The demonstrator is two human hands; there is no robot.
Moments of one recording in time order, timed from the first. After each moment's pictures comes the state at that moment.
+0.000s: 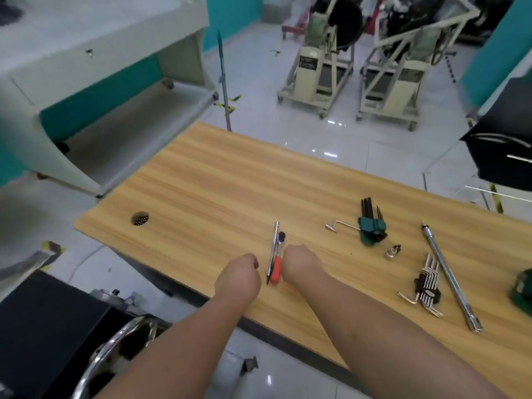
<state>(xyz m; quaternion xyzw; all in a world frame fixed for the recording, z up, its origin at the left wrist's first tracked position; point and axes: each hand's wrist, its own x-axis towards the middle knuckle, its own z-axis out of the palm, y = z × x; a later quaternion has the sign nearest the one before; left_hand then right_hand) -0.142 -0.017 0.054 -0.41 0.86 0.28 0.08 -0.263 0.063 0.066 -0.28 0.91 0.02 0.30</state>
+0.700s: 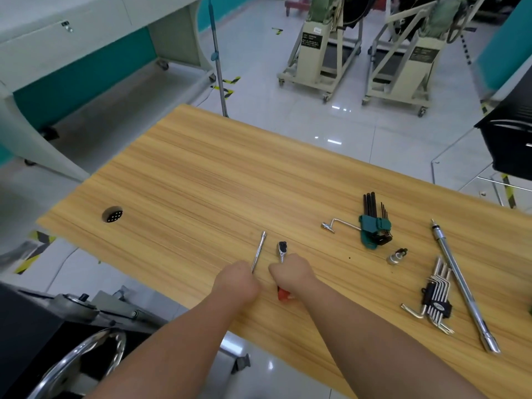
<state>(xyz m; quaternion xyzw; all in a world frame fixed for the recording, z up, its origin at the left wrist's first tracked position) -0.196 -0.019 -0.005 -0.43 0.82 0.33 0.18 -0.295 0.072 0.012 -0.14 0.88 -0.19 0.42</state>
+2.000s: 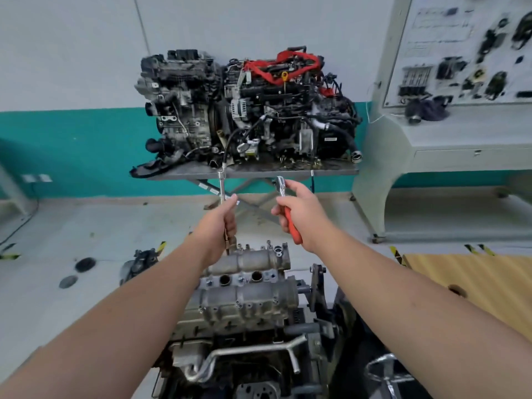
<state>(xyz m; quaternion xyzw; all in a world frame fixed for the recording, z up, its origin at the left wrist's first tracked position) 0.487 -0.034 0.294 -0.58 0.31 0.49 -0.57 0.309 -0.092 0.326 -0.57 0.39 -0.39 0.61</state>
